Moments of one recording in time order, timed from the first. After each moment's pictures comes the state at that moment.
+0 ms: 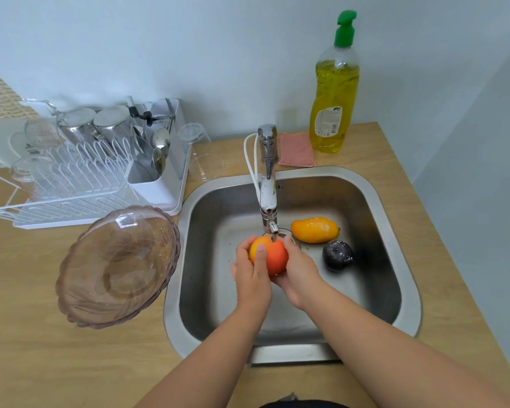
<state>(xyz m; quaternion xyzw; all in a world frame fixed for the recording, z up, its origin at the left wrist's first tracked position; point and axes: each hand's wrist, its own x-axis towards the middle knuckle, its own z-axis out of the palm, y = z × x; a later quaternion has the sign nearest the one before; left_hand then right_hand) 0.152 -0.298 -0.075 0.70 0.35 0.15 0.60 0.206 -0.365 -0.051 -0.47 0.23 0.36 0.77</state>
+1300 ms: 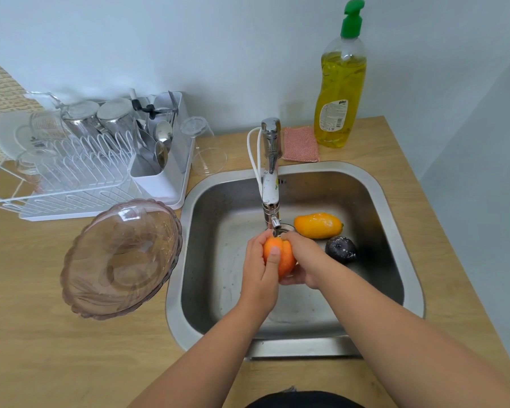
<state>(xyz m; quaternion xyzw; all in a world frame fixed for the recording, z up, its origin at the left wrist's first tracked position) 0.143 -0.300 -0.067 0.78 0.21 0.12 0.57 0.234 -0.380 -0.042 -0.65 0.16 0.46 0.59</state>
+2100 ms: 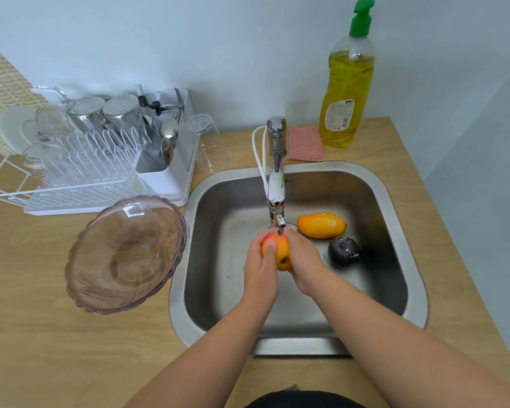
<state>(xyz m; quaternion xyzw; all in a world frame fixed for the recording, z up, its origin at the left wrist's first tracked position) 0.148 -0.302 -0.060 0.68 0.30 0.12 0.65 0.222 -0.363 -0.058 -0.64 0.13 0.35 0.67</state>
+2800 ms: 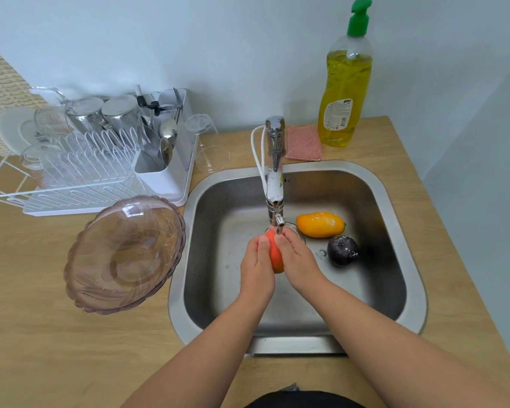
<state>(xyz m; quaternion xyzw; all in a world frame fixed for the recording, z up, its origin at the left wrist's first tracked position) 0.152 -0.297 -0.063 0.69 0.34 0.11 0.62 0.206 -0.371 -0.066 -0.75 -0.09 0.23 0.62</state>
